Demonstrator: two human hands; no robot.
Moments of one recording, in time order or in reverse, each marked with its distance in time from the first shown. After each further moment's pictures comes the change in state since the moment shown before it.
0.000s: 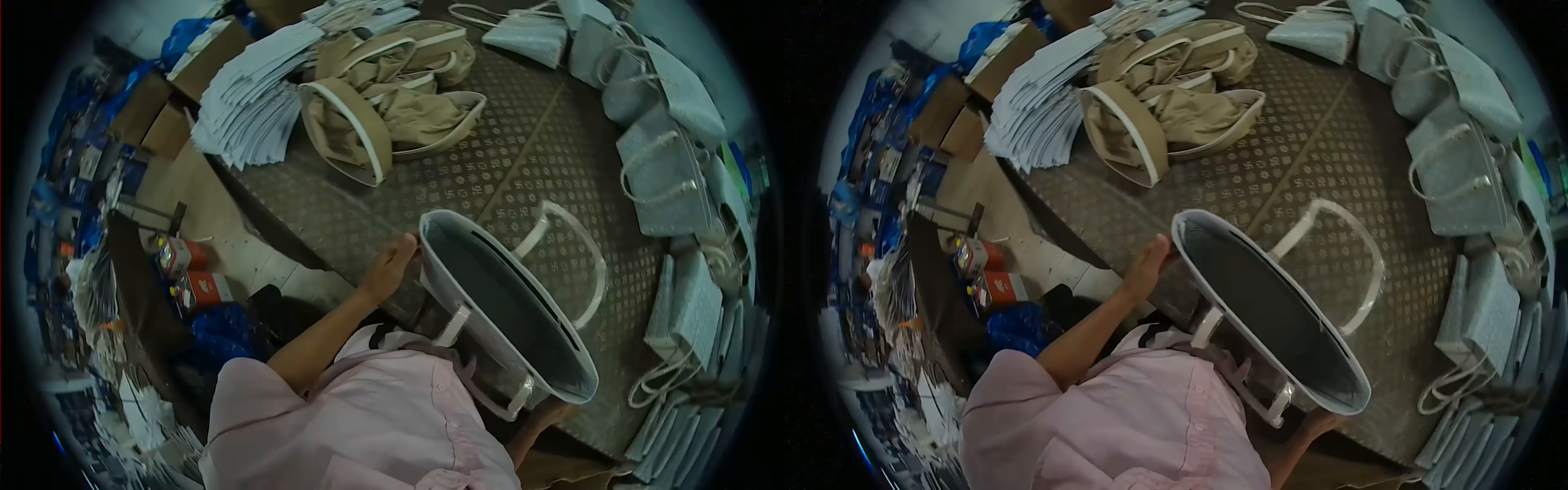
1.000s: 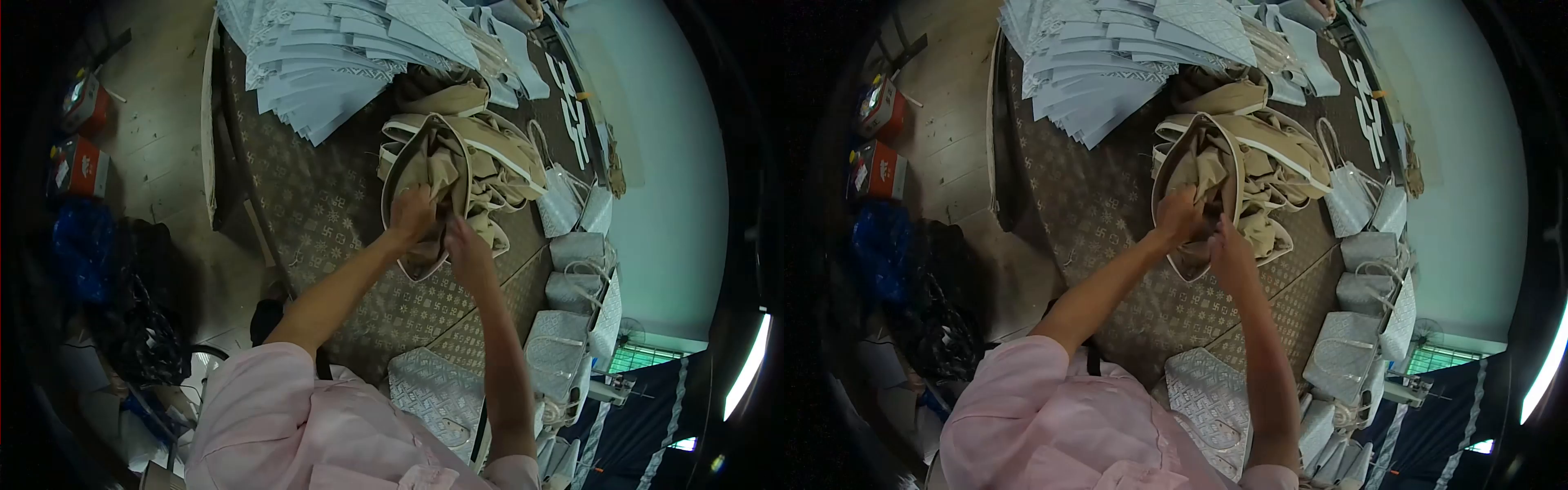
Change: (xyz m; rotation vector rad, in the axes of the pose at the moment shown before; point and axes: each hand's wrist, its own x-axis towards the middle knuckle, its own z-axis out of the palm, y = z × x) left_hand 0.240 -0.028 -0.213 0.364 0.730 0.244; right_hand -0.104 -0.371 0.506 -0.546 -1.398 -1.002
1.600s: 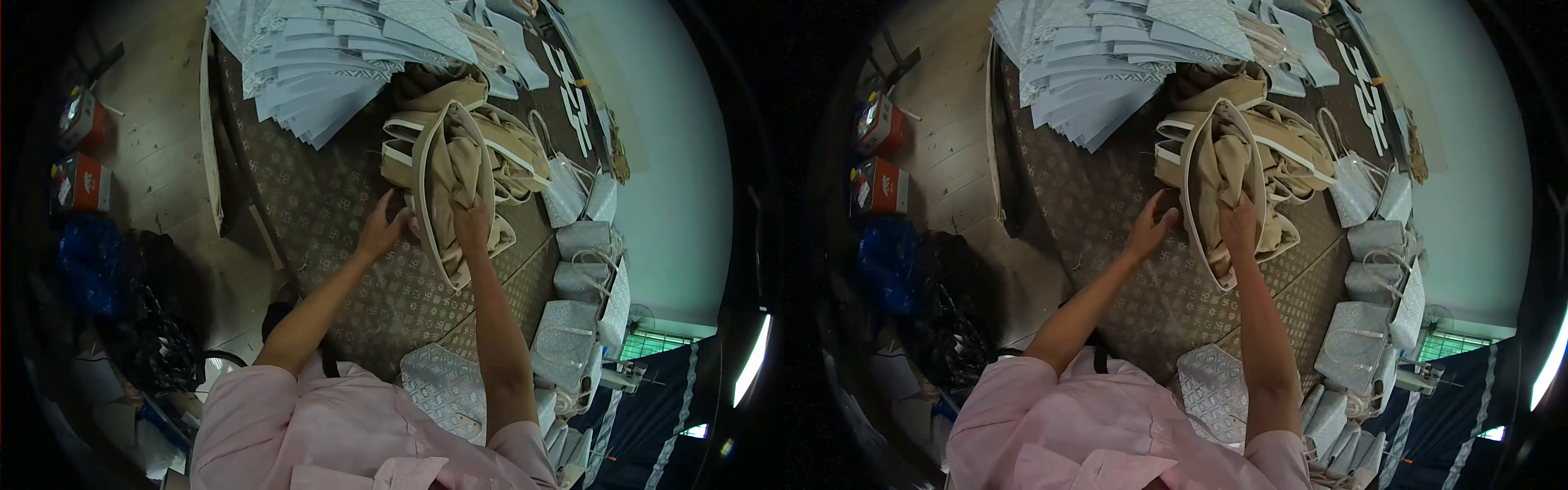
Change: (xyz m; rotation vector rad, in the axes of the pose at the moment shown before) left_hand -0.040 -0.043 -0.043 -0.443 -0.075 -0.241; right_hand 0.056 0.018 0.027 0.118 0.353 0.213
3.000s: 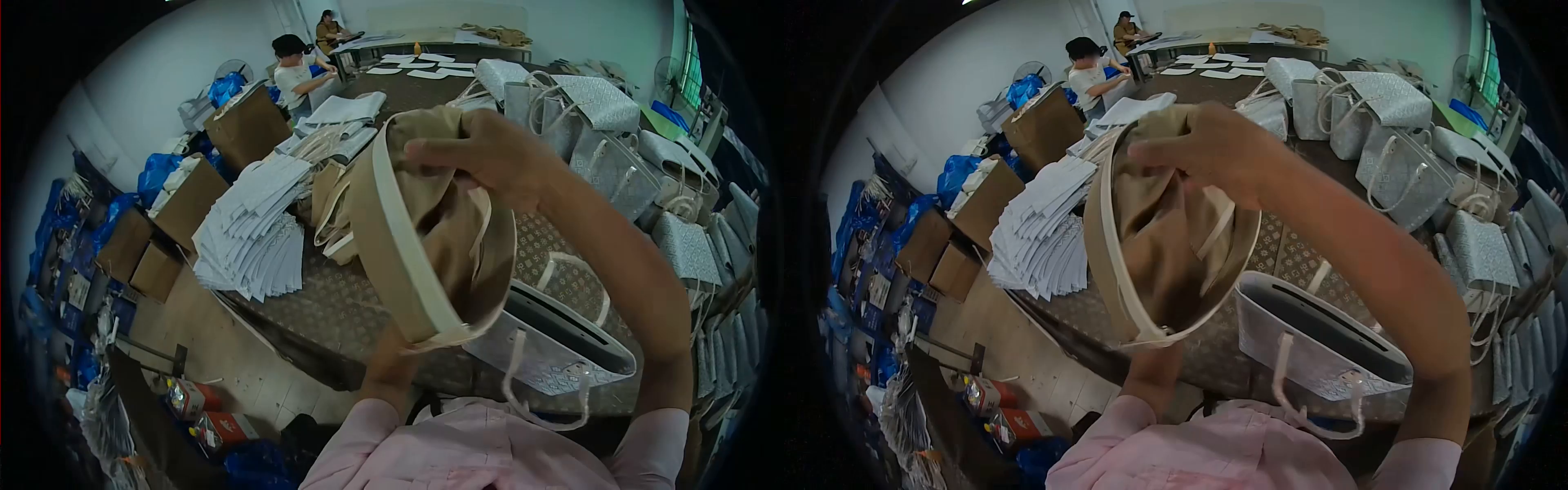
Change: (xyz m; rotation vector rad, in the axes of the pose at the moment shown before) left_hand -0.186 0.243 0.163 -0.067 -0.795 1.347; right_hand -0.248 -0.066 -0.331 0.672 0.071 -0.128
